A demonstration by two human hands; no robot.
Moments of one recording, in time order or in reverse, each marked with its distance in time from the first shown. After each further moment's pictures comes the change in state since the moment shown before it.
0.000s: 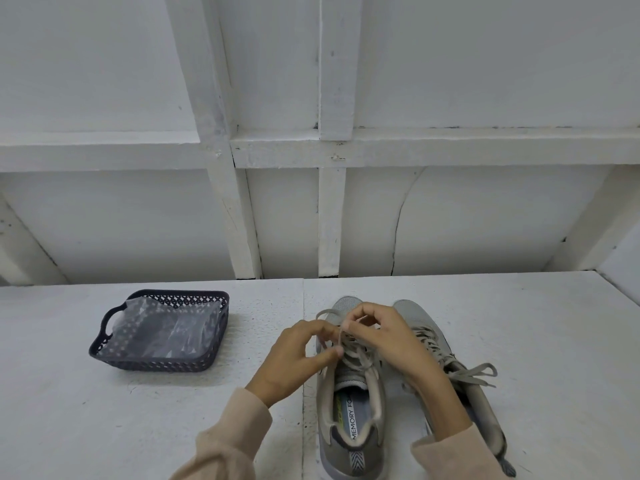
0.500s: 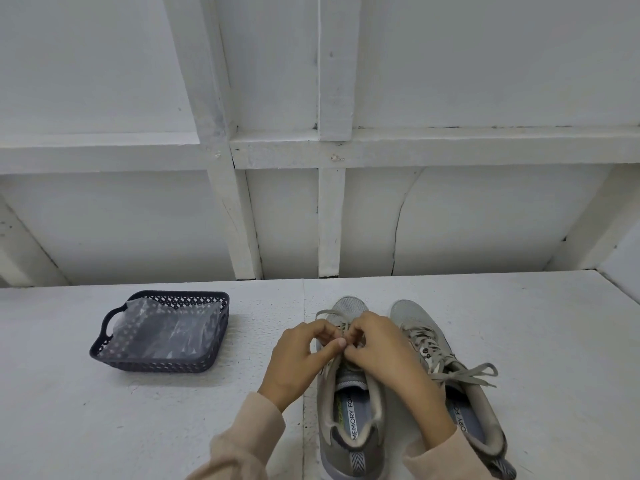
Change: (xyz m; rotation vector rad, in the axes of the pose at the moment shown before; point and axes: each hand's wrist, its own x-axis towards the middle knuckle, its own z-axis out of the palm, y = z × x) left_hand 0.001 0.005 0.013 -0.036 0.164 -0.034; right_hand -0.002 -0.001 0.015 -0.640 0.014 -0.018
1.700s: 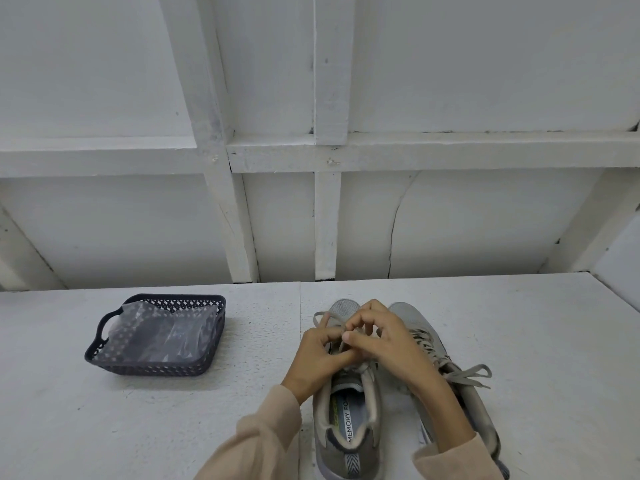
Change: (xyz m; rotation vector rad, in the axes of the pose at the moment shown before) left_hand 0.014 0.004 0.032 -0.368 -0.070 0.059; right_hand -0.008 0.014 -0.013 0.639 0.029 -0.077
